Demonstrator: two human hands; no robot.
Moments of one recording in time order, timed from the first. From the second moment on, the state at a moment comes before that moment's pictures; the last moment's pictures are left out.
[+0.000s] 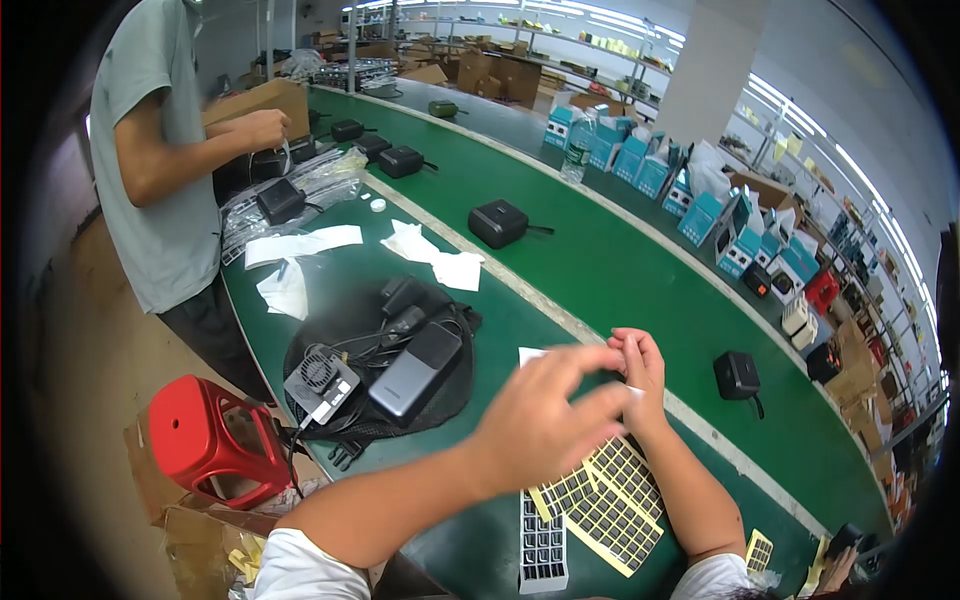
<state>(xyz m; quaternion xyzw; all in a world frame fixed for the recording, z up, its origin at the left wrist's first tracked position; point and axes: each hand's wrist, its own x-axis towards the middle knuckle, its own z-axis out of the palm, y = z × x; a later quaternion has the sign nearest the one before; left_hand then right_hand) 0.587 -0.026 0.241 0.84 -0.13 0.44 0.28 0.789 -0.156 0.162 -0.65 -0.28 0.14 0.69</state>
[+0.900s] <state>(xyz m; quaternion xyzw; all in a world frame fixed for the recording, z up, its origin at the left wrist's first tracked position) 0.590 0.030 0.245 0.74 0.02 0.63 0.24 0.794 -0.049 0.201 -0.58 -0.43 0.15 0.67</state>
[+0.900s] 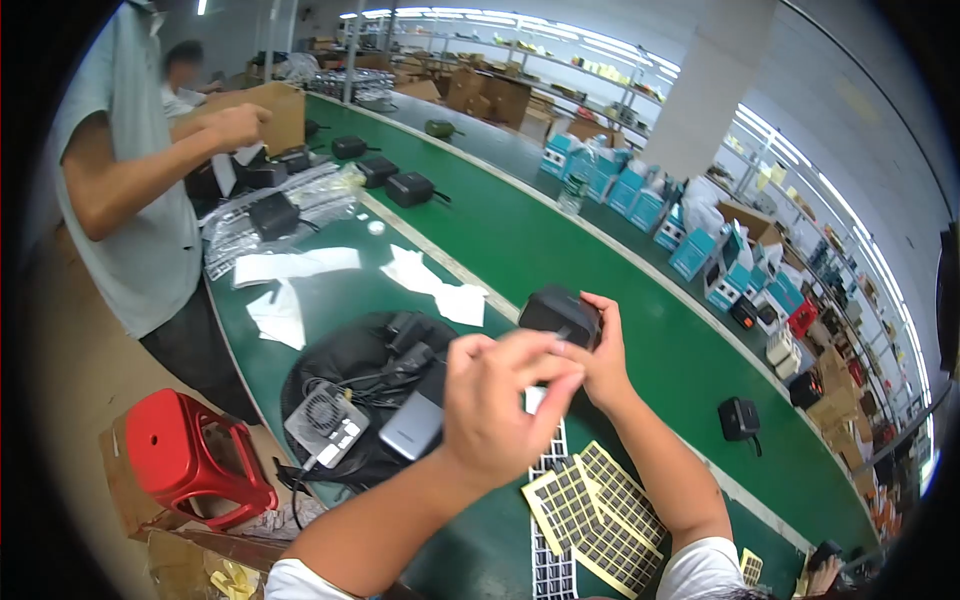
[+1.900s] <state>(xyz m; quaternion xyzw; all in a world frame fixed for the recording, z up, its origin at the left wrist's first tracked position) 0.572 -0.006 0.246 0.76 -0.04 0.56 0.34 0.709 -0.148 0.252 -0.55 -0.41 0.30 0.66</state>
